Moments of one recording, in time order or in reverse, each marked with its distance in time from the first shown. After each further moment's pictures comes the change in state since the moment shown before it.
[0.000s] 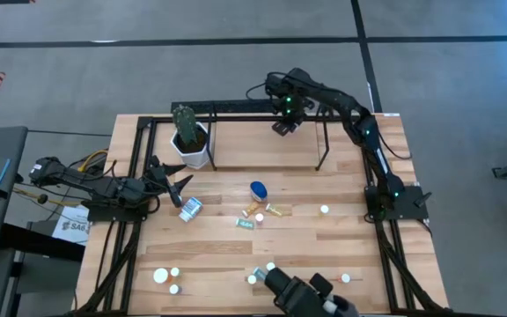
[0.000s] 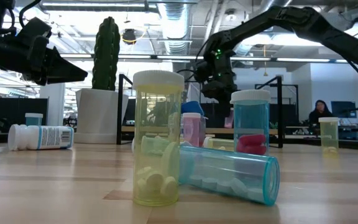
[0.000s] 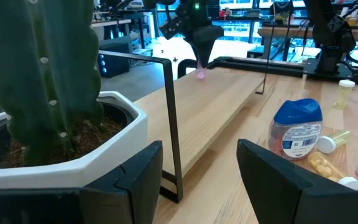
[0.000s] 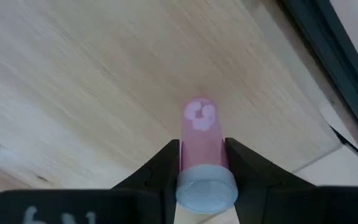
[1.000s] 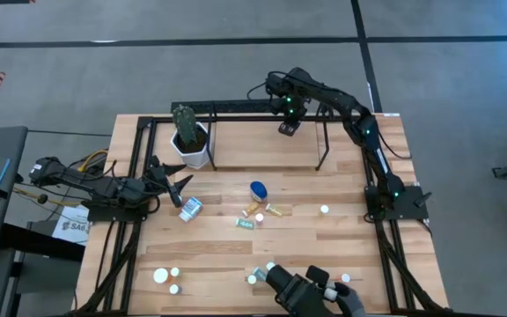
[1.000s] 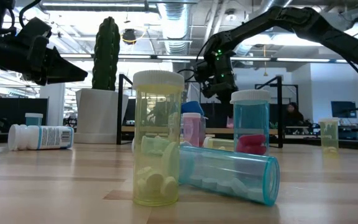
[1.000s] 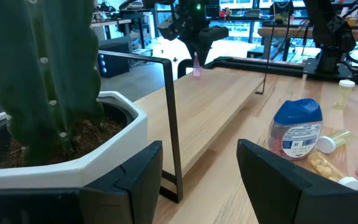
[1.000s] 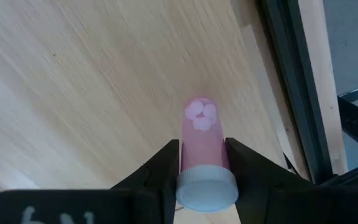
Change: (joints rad) left arm 0.000 0.000 0.000 0.000 0.000 0.000; right arm -0.008 0.000 -0.001 0.016 0.096 -0.280
